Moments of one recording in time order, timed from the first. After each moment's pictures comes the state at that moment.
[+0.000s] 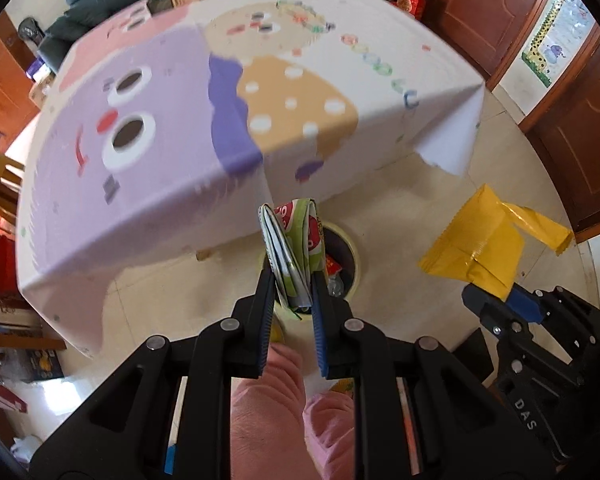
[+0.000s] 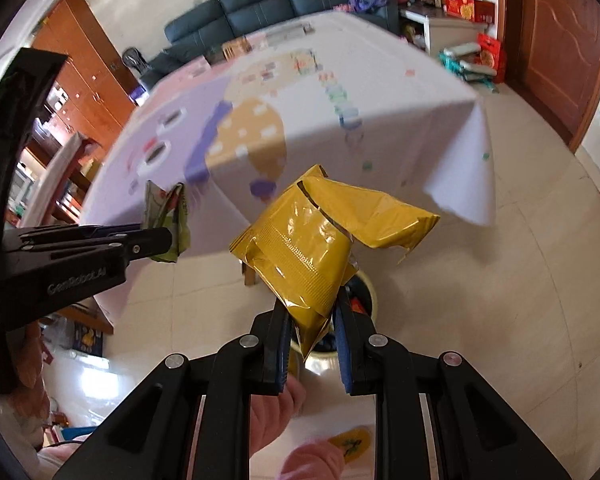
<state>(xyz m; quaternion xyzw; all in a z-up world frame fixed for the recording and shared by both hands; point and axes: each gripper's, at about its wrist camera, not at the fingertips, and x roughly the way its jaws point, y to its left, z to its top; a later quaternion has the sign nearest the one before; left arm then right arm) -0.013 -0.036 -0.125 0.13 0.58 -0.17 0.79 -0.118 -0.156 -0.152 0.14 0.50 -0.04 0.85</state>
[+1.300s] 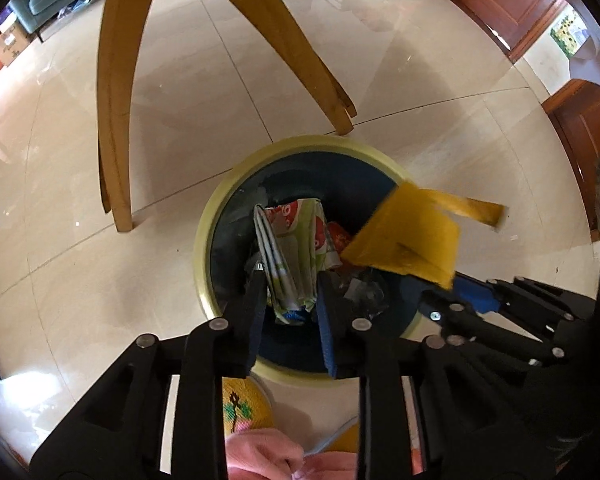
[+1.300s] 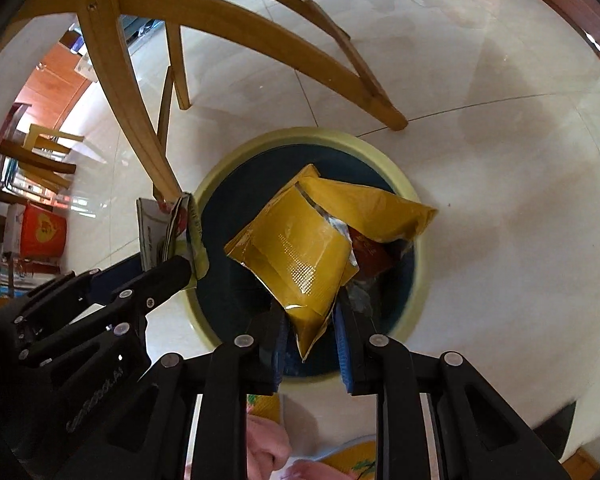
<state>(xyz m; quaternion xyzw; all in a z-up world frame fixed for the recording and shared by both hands) 0.035 -0.036 -0.503 0.10 0.62 -0.20 0.76 0.011 -0.160 -0.551 0.18 0.62 -0.04 0.76</state>
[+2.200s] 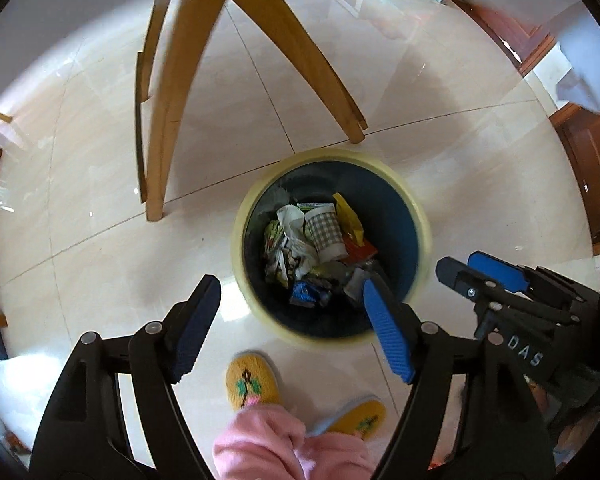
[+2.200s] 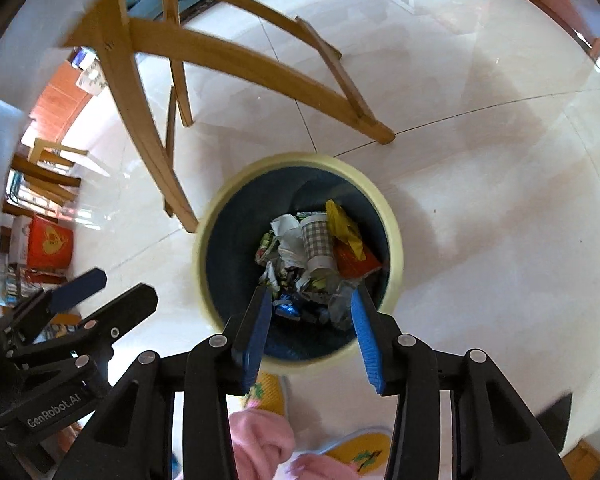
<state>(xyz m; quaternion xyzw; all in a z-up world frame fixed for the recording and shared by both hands) 0.019 -0.008 -0.431 0.09 0.62 -0.16 0.76 -0.021 -0.180 -0.491 0.20 0.59 -0.06 0.78</state>
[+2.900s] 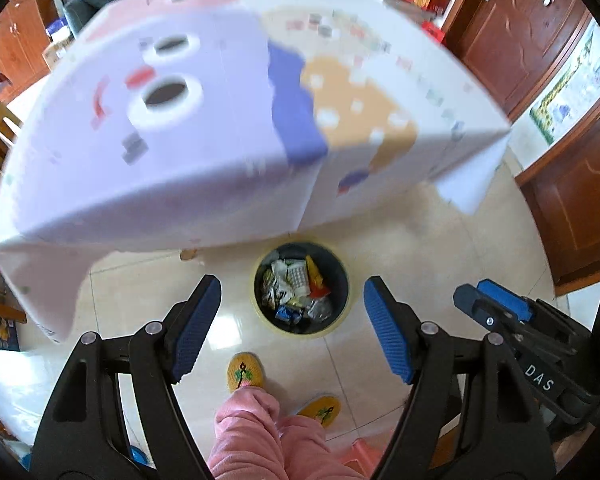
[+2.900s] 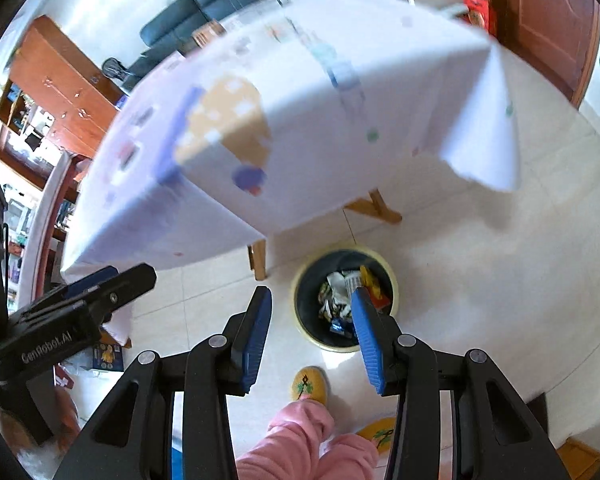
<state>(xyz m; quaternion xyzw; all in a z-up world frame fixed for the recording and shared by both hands) -0.011 0.023 -0.122 0.03 0.55 -0.16 0.82 -0.080 -0.162 -0.183 0.20 0.51 -0.04 0.84</state>
